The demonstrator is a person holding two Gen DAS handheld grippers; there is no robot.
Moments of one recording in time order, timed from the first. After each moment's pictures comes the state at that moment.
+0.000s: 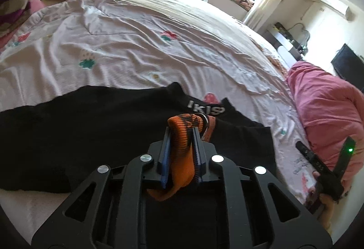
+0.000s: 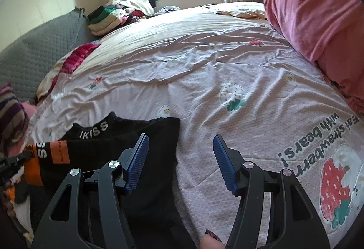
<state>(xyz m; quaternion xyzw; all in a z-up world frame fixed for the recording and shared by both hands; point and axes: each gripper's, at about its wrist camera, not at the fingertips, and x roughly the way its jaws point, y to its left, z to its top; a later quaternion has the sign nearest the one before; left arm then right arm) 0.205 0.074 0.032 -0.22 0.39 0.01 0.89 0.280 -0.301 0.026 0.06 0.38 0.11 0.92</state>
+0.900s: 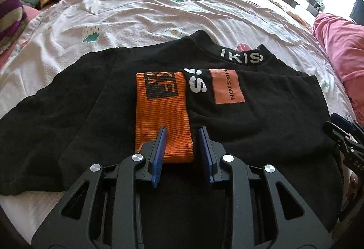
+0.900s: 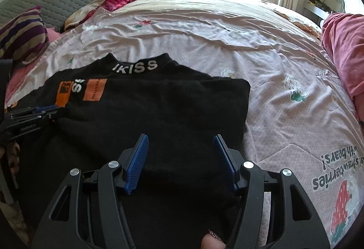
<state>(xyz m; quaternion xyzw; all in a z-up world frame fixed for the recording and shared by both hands) 0.212 0.058 -0.036 -0.10 0.48 0.04 0.87 0.252 -0.216 -0.015 -0.09 0.44 0.21 0.87</state>
